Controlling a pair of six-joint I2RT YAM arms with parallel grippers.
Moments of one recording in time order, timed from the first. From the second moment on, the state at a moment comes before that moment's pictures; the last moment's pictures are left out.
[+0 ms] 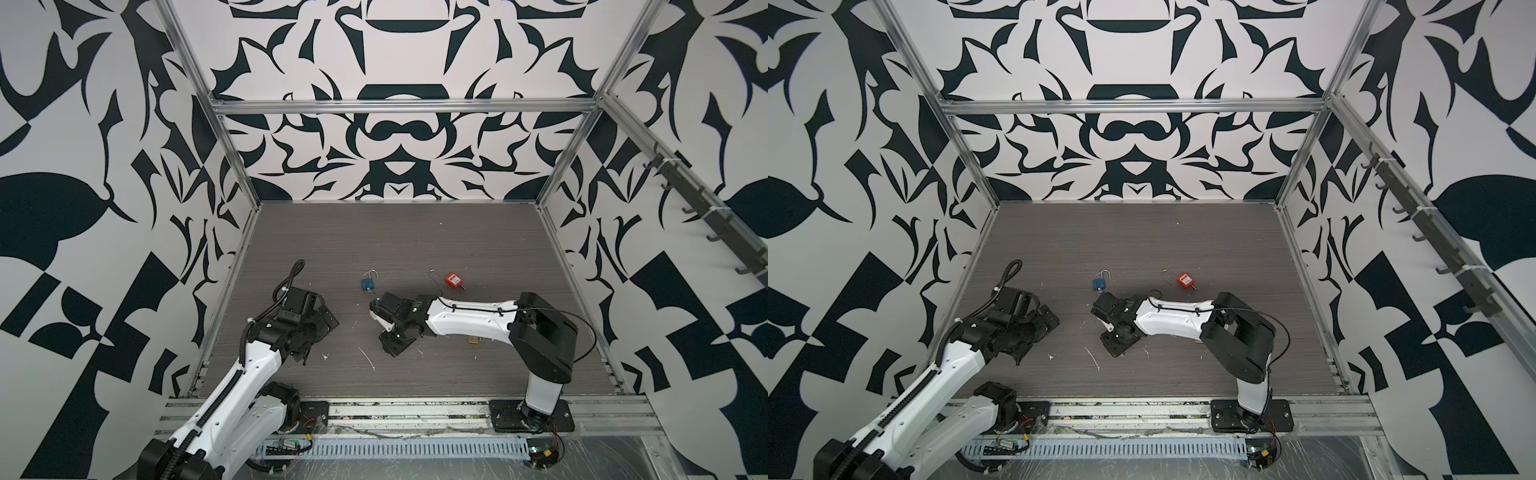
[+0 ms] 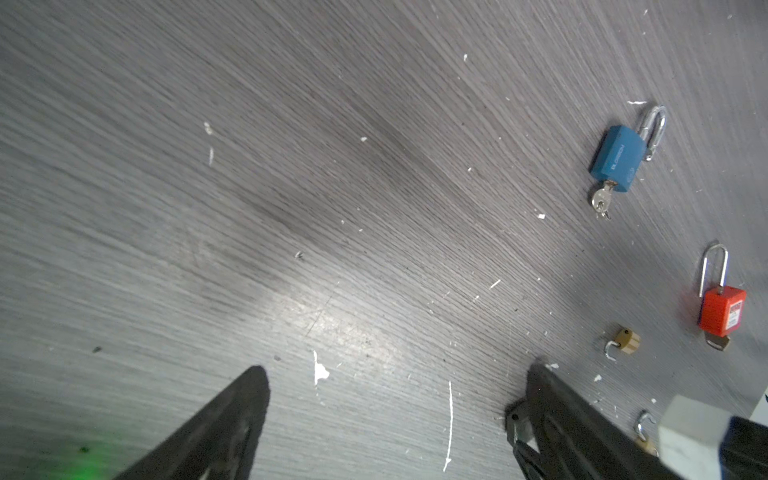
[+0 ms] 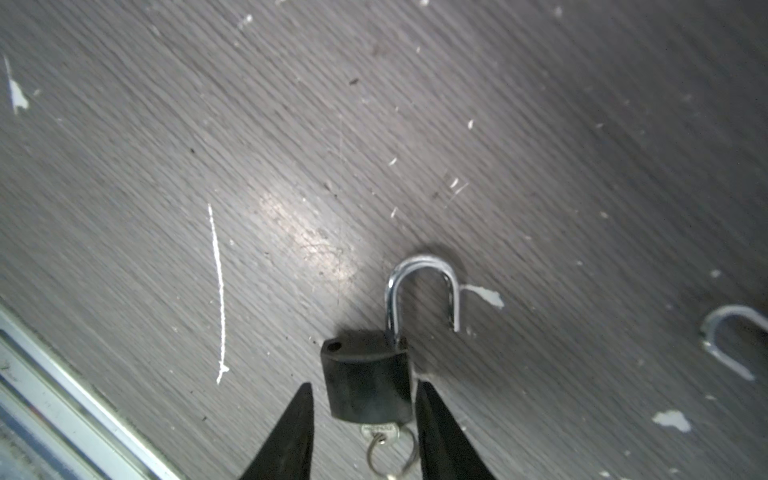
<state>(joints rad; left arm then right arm) -0.34 0.86 0.57 -0.83 0.02 -0.99 1.07 1.84 1.18 -0.60 -0.13 0.38</state>
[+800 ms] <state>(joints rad) -0.59 1.17 0.93 -0.97 0.12 -1.30 0.78 1.28 0.79 -0.40 0.25 0.52</state>
